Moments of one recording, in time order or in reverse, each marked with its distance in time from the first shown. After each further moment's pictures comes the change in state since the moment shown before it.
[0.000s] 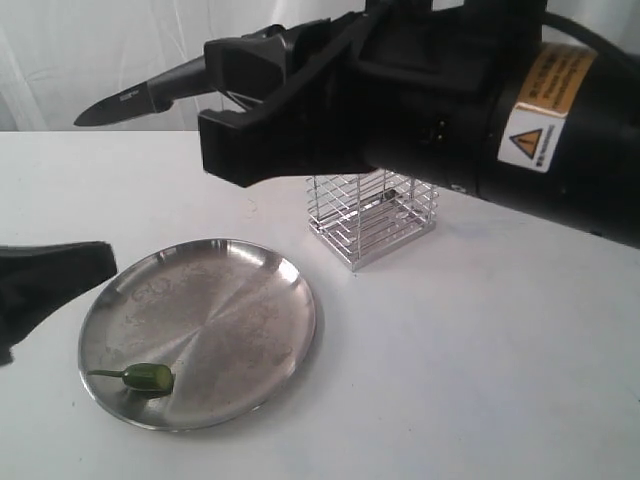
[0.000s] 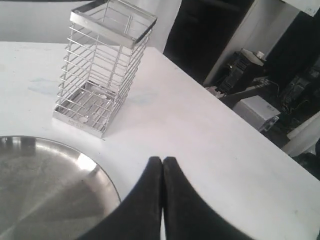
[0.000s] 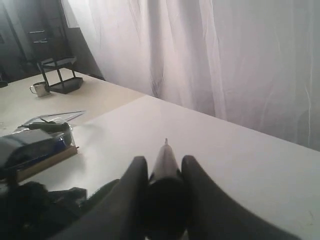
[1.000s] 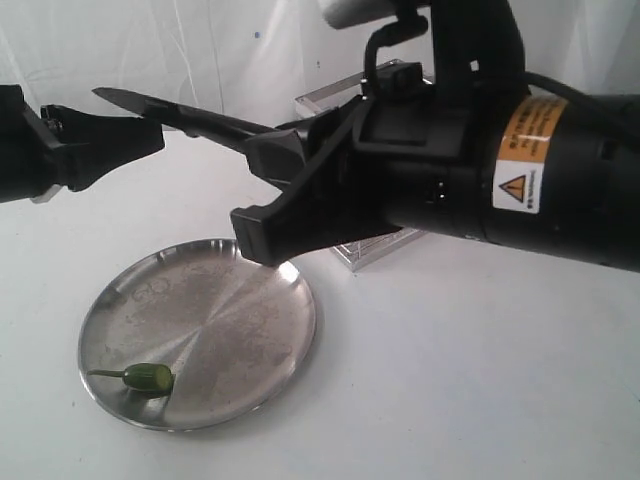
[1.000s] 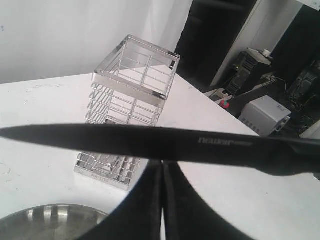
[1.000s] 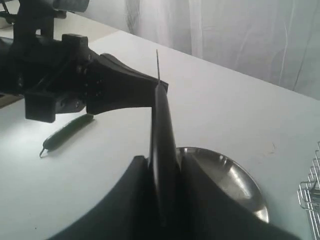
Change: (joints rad) left arm 0.000 0.375 -0.347 -0.015 0.014 0.092; right arm 0.000 0.000 0.000 -0.013 0.253 -0.057
